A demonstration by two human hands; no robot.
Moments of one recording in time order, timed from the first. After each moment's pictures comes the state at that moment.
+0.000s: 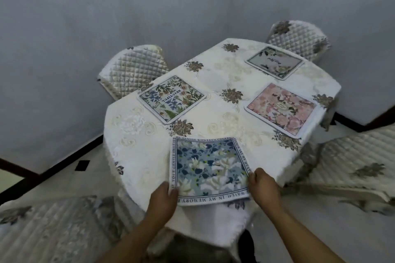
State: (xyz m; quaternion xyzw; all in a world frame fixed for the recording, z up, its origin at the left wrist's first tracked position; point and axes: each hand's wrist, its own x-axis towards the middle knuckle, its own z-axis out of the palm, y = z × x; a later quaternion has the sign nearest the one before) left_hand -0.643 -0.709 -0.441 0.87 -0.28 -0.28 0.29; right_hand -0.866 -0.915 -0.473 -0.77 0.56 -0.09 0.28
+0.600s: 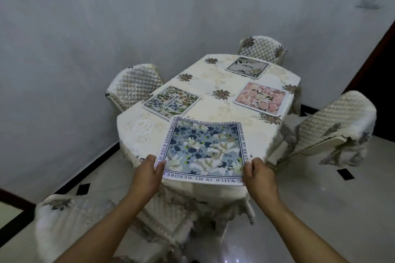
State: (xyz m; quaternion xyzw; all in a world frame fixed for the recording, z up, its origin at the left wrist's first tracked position) left_hand -0.578 -0.561 -0.357 0.82 -0.47 -0.12 0.31; right_hand -0.868 -0.691 -0.380 -0.73 0.58 -0.28 0.23
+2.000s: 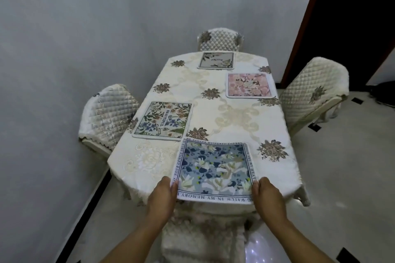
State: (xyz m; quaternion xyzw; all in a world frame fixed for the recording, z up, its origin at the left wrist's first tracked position) left_hand -0.322 -0.641 -0.454 0.73 -0.63 -0.18 0.19; right_hand -0.629 -0.629 -0.464 -0.55 0.78 -0.22 0.18
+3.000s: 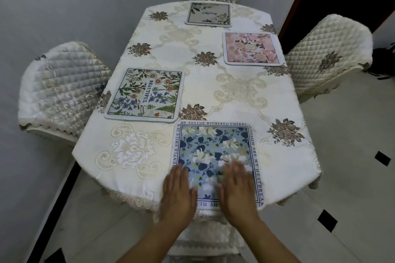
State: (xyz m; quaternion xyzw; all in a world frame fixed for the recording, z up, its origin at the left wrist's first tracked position) left_hand -0.339 -0.688 -0.578 0.63 -0.76 -0.13 0.14; right_hand -0.524 -0.675 -0.561 -0.68 0.72 -0.12 0.09
